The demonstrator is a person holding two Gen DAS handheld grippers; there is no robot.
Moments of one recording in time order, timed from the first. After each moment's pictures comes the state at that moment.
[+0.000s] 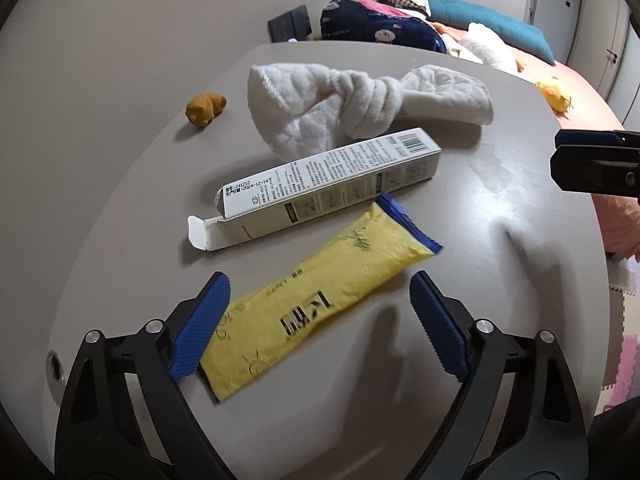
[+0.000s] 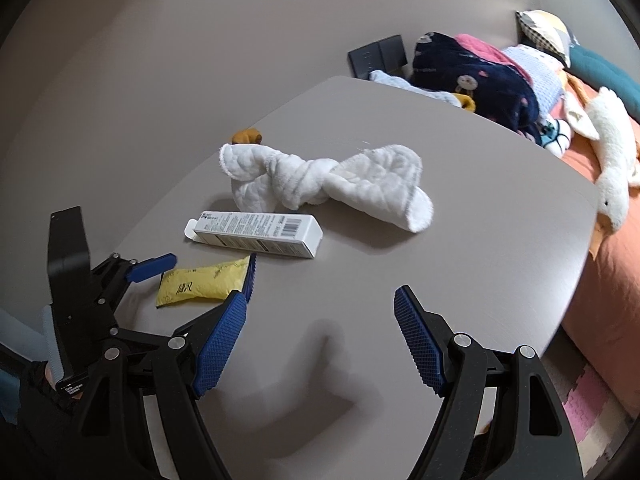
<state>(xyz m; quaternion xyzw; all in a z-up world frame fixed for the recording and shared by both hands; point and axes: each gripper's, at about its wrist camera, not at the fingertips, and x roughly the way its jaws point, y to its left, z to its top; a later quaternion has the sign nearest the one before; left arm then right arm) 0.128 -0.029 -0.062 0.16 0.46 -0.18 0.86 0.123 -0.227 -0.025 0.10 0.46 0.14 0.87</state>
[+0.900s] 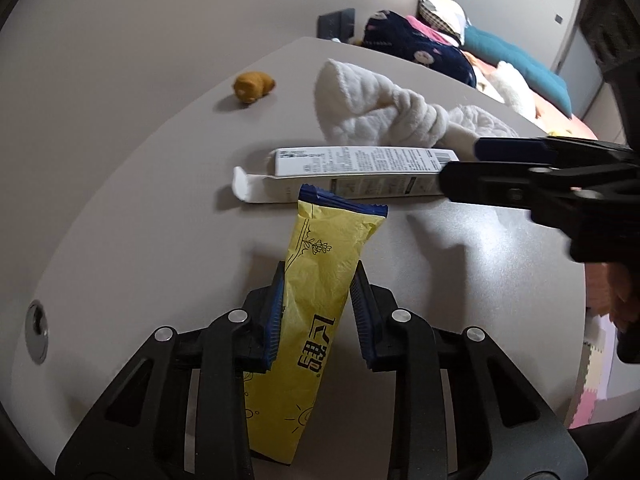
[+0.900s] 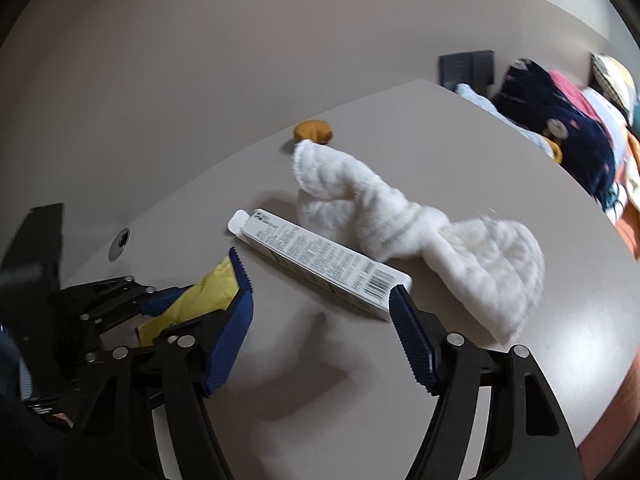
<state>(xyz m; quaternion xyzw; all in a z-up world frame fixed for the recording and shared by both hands) 0.115 0.018 -0.044 0.06 0.48 -0.15 0.86 0.179 -0.164 -0.030 0.02 0.47 0.24 0.85</state>
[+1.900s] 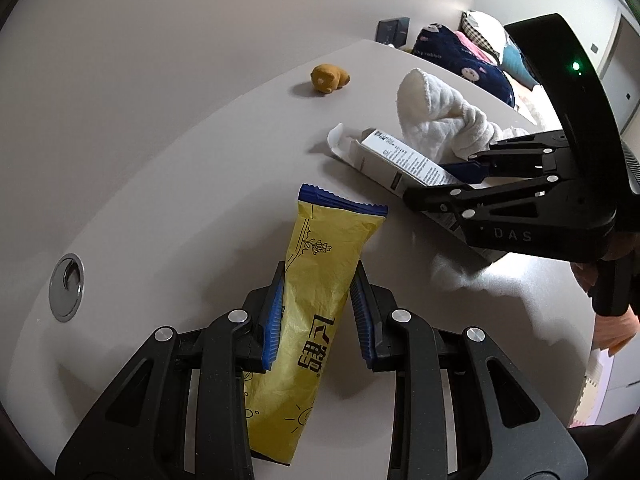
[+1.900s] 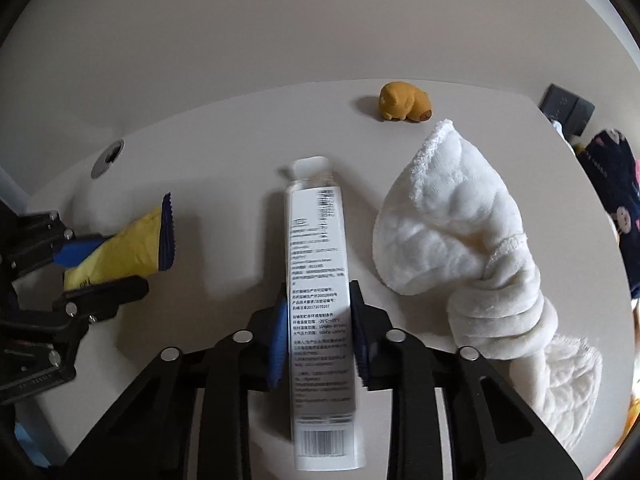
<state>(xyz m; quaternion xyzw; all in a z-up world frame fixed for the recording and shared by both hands) 0.110 0.060 -0.040 0.02 0.49 -0.09 0.87 0.211 -0.091 -0.070 -0.13 0.50 0.31 0.80</state>
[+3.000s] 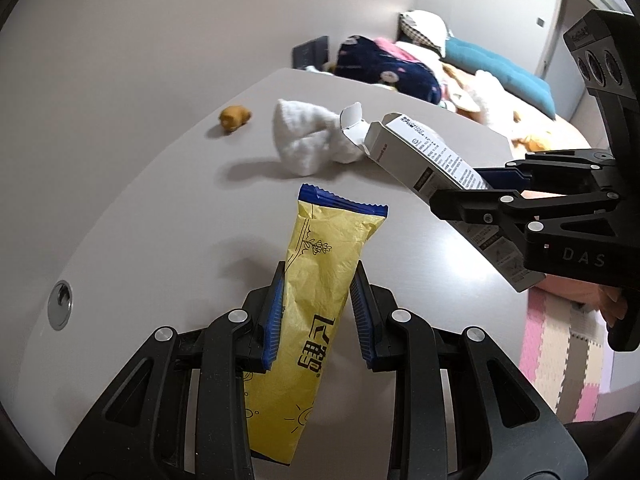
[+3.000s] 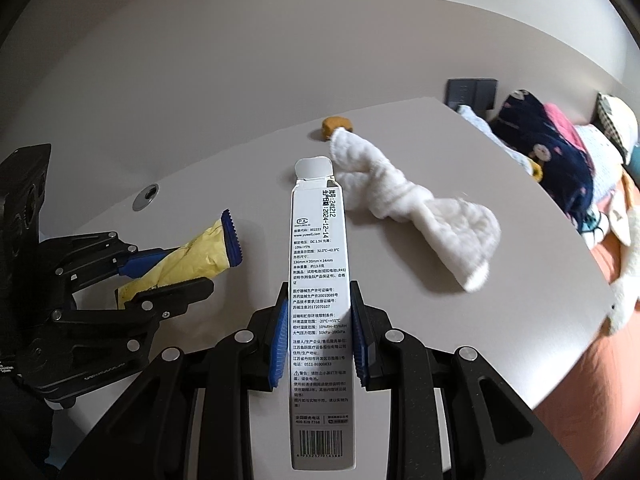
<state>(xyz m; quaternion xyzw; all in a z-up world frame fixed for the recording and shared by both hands) 0.054 -0.017 0.002 0.07 0.44 -0.17 0.88 0.101 -0.184 -0.002 -0.03 0.45 0.25 0.86</state>
